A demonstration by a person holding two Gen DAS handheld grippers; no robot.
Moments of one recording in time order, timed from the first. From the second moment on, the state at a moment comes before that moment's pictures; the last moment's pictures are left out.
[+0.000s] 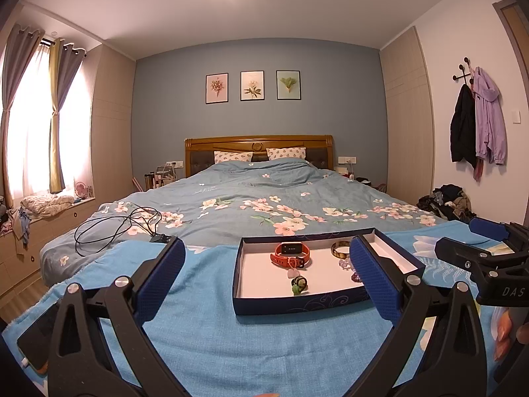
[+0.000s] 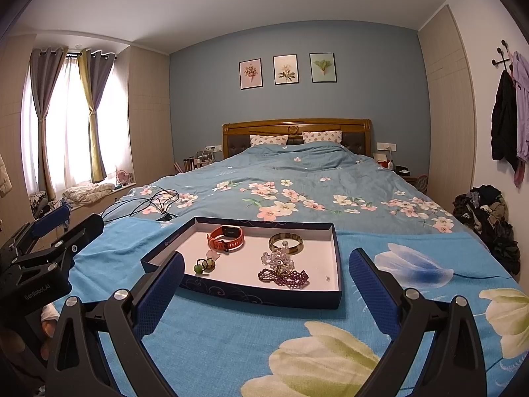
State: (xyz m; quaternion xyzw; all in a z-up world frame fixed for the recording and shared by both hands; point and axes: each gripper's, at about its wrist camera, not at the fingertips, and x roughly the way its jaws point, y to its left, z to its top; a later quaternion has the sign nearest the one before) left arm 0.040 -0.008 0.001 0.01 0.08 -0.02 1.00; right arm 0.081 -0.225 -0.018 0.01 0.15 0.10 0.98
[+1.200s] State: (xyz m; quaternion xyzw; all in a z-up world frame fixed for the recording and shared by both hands) left arm 0.040 -0.008 -0.002 0.01 0.08 -0.02 1.00; right arm 0.080 -0.227 -0.019 0.01 0.15 0.10 0.98
